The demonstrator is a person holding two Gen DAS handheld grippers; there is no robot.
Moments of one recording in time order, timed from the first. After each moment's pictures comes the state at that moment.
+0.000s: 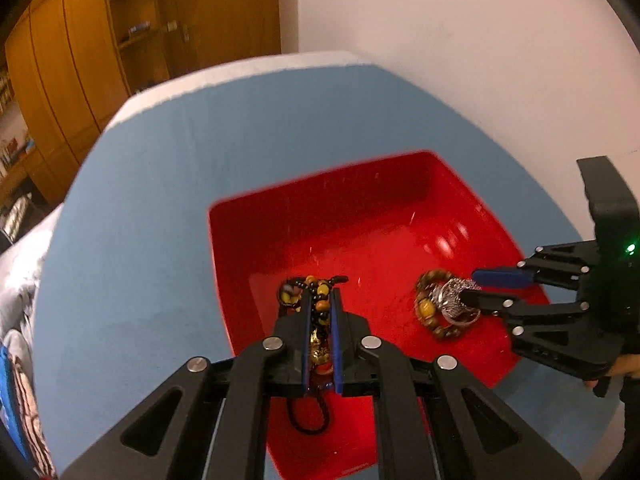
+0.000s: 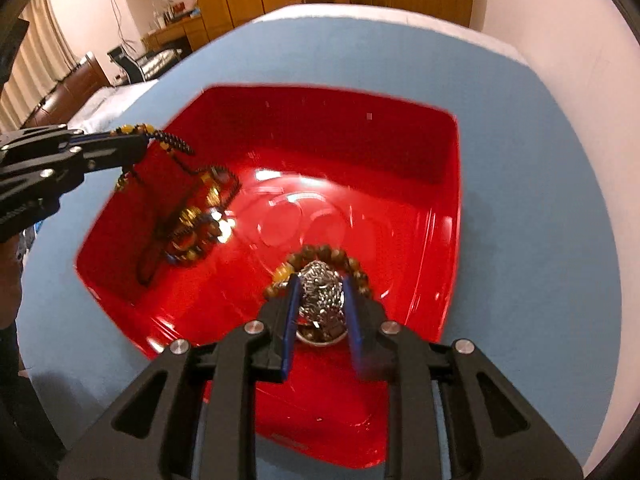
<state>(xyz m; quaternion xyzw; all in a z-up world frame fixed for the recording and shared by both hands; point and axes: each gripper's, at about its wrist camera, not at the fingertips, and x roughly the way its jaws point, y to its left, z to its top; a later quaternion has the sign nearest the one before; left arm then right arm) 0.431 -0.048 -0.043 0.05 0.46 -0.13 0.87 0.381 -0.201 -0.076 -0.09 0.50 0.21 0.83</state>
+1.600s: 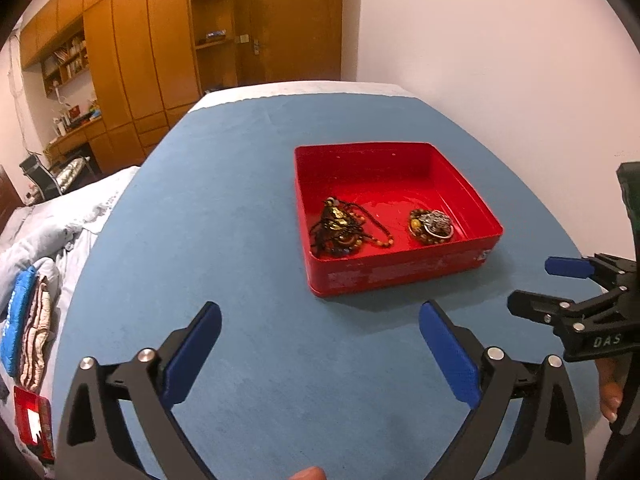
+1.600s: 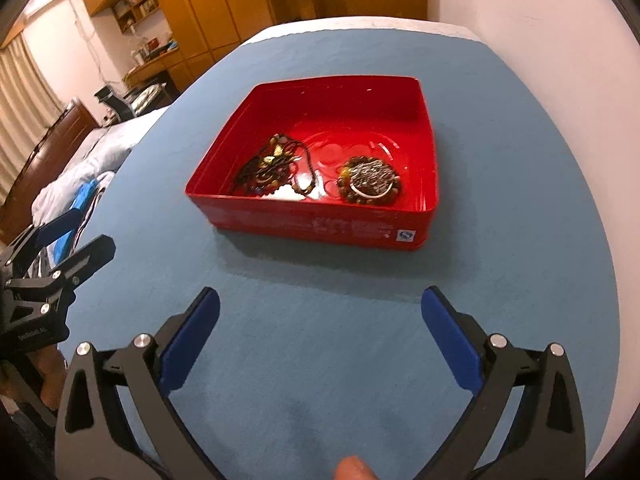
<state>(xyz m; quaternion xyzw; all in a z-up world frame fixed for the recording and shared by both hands) 0.236 -0.014 0.003 0.01 0.41 -0.03 0.91 0.226 -0.204 -0.015 -0.01 0.49 0.16 0.86</state>
